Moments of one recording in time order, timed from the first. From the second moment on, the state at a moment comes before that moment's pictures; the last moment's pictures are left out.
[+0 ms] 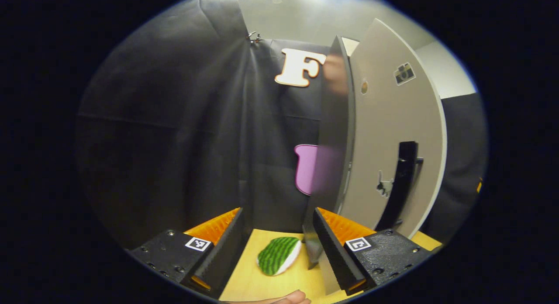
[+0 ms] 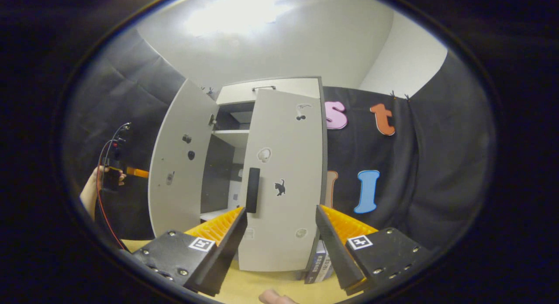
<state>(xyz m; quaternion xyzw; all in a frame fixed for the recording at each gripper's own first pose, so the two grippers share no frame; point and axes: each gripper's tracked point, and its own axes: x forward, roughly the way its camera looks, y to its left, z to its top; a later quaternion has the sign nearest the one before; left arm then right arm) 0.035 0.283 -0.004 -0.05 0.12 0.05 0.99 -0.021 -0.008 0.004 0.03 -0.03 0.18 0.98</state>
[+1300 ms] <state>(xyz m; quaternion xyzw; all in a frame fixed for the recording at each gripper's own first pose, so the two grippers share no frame) 0.056 0.148 -0.001 -0.01 0.10 0.01 1.00 -0.061 0.009 -0.013 0.00 0.02 0.17 0.99</state>
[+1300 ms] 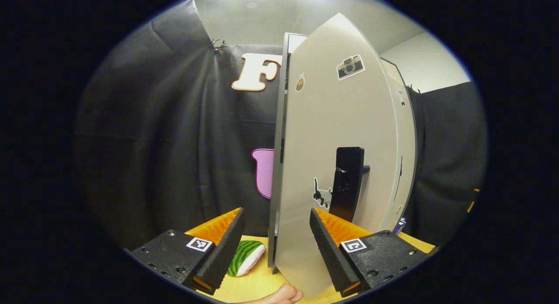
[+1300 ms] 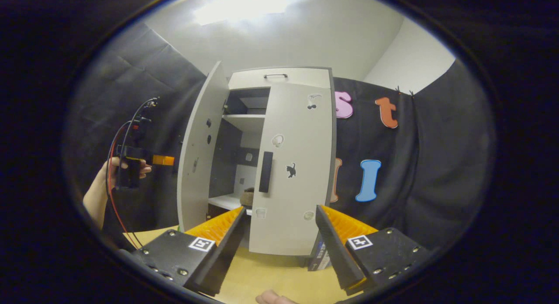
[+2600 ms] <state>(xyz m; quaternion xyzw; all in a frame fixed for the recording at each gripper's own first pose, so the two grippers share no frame) -0.013 0.027 0.008 0.05 0.07 0.02 1.00 0.000 -0.034 -0.039 0.05 0.07 0.05 0.99</state>
